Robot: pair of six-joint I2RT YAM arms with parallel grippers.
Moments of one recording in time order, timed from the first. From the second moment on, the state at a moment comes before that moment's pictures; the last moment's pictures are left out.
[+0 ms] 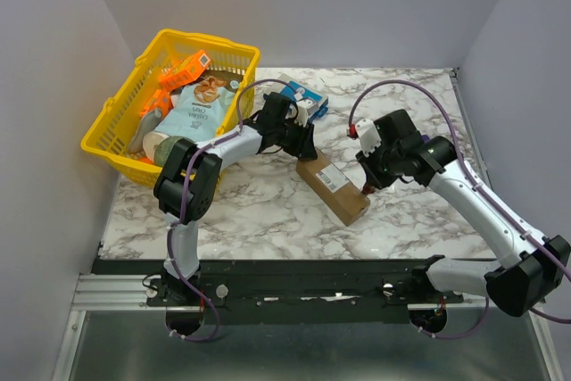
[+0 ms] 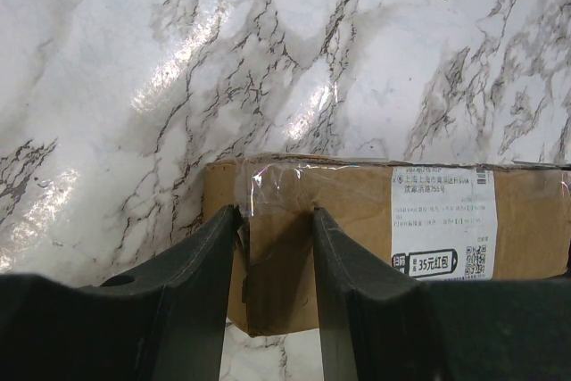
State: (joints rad) left arm -0.53 1.99 1.39 -0.16 0.56 -0.13; right arm 0.53 1.23 1.19 -0.96 -0.04 -0.23
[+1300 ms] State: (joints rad) left arm -0.54 1.99 1.39 -0.16 0.56 -0.12; right arm 0.40 1.34 1.34 -0.60 -0.16 -0.14
